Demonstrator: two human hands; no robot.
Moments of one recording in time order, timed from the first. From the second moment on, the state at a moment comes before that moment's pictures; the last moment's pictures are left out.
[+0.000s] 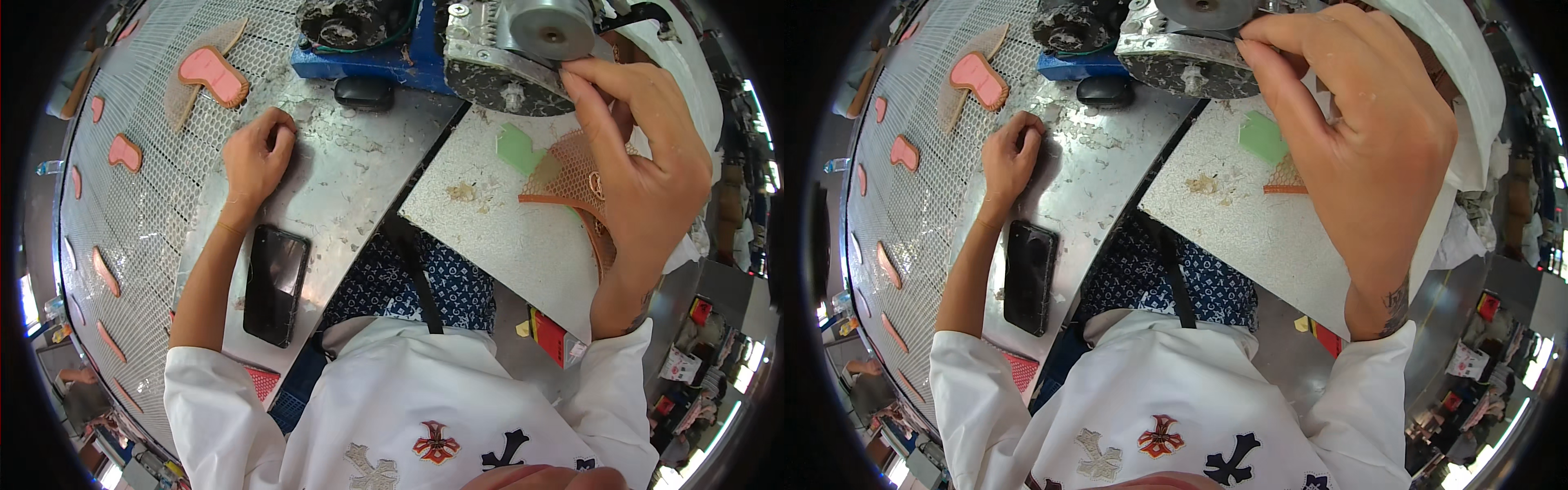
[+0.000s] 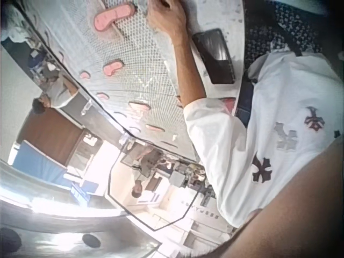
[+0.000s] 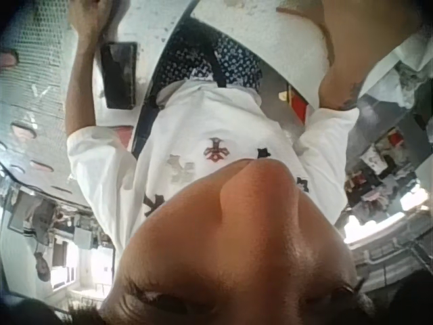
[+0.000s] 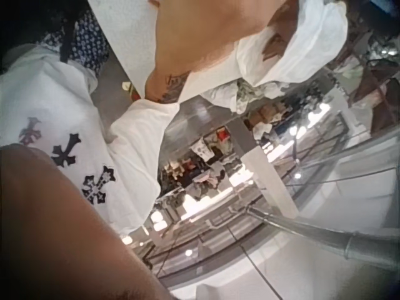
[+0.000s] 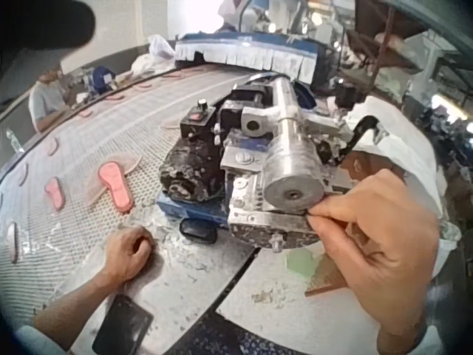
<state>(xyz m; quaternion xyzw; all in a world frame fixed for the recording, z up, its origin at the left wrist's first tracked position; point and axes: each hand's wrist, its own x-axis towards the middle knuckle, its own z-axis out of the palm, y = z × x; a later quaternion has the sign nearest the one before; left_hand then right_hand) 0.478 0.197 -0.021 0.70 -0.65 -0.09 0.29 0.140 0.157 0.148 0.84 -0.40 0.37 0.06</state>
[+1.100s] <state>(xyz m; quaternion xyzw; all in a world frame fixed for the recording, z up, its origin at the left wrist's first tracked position) 0.484 0.203 -0.022 0.69 -0.64 -0.12 0.30 0.156 0.158 0.128 0.80 -0.42 0.41 0.11</state>
